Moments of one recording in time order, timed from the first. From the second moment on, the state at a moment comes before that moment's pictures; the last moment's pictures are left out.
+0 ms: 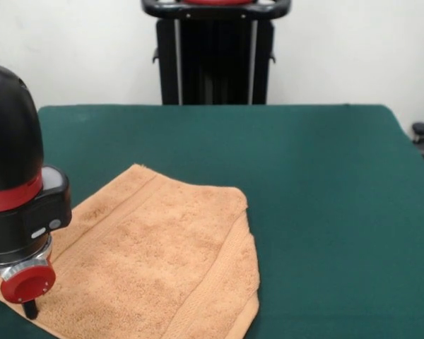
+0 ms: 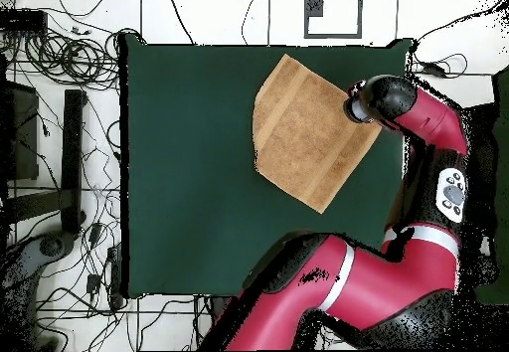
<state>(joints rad) -0.41 0.01 -0.17 0.67 0.17 0.81 2.21</state>
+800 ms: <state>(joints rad) -0.38 0.02 -0.21 0.66 0.17 0.78 2.21</state>
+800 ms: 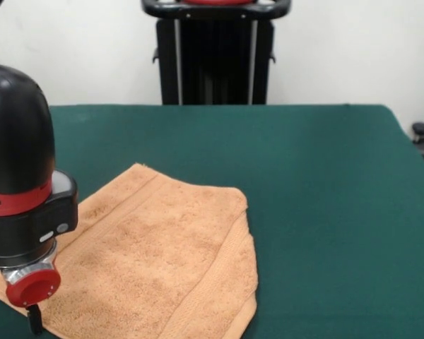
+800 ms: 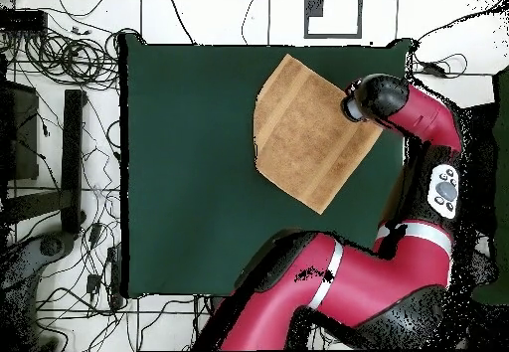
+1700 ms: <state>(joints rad) -0.36 0.02 -0.24 0.66 0.18 0.78 2.22</state>
